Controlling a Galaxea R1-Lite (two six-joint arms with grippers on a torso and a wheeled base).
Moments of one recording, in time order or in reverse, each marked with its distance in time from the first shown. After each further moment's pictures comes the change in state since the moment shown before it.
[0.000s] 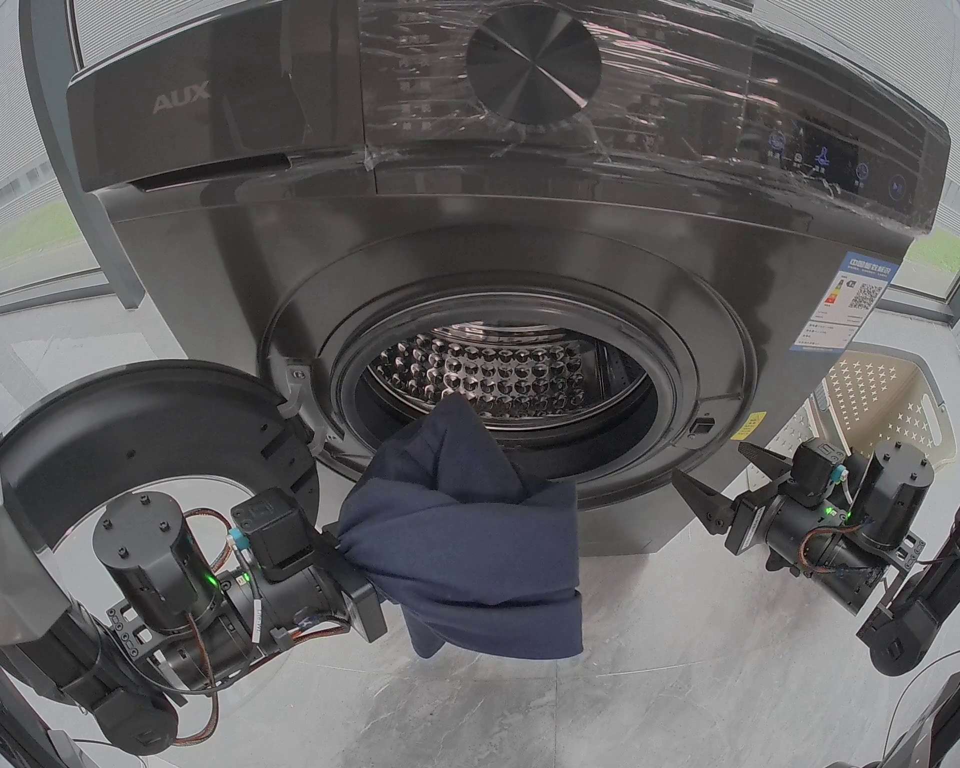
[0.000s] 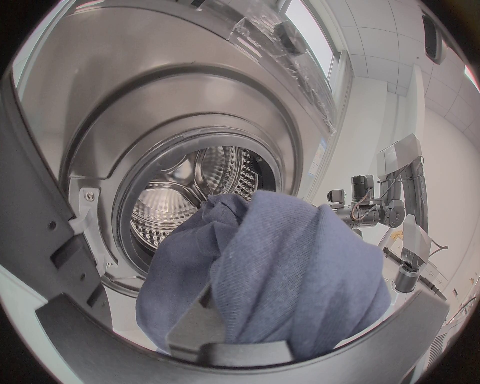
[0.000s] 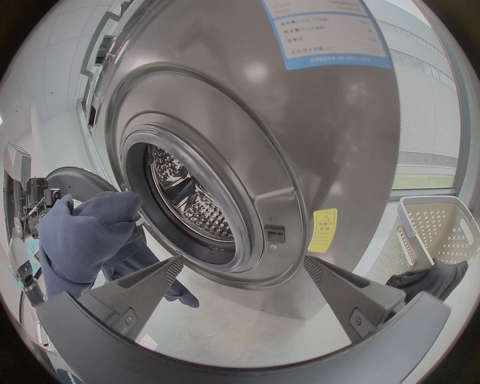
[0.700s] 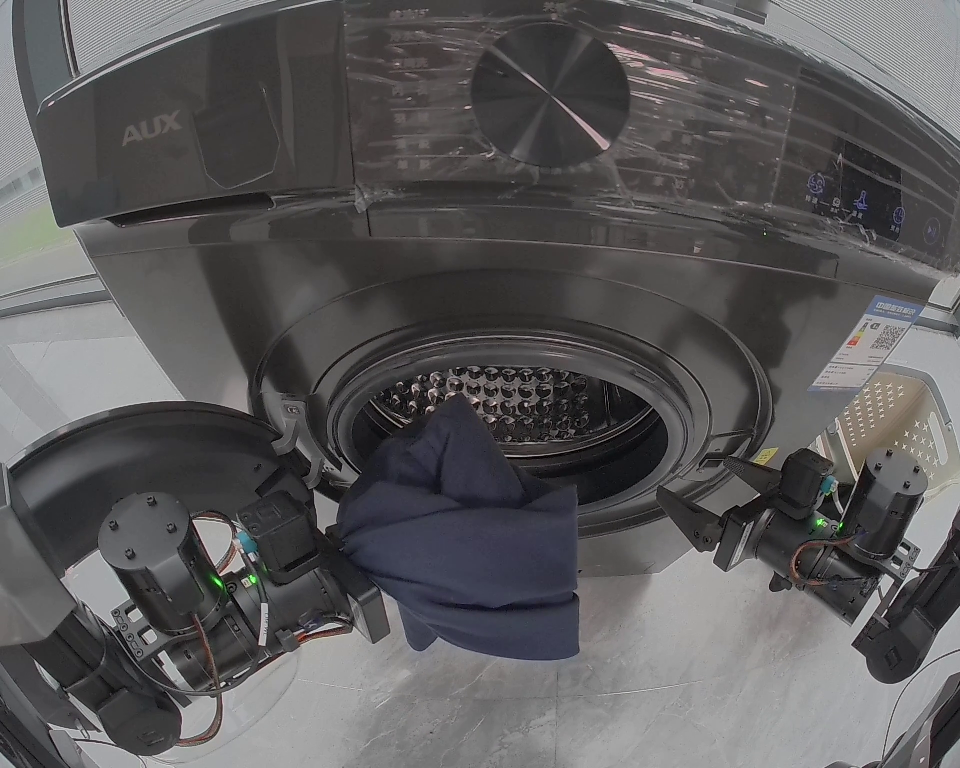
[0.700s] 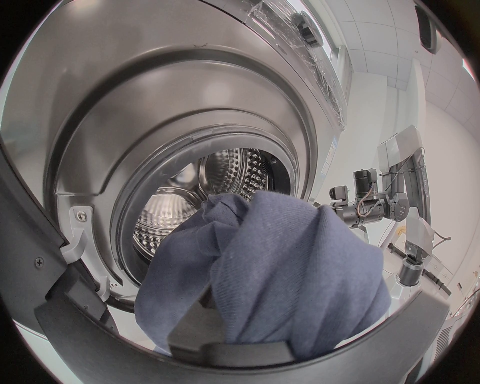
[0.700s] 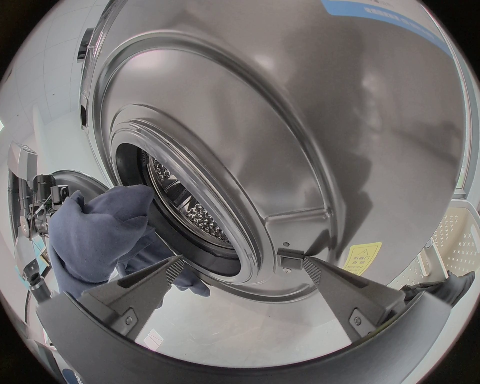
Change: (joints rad) left arm -0.004 0.013 -0.003 -0.001 0.010 0.037; right arm 0.033 0.002 0.006 0.008 -0.004 0.003
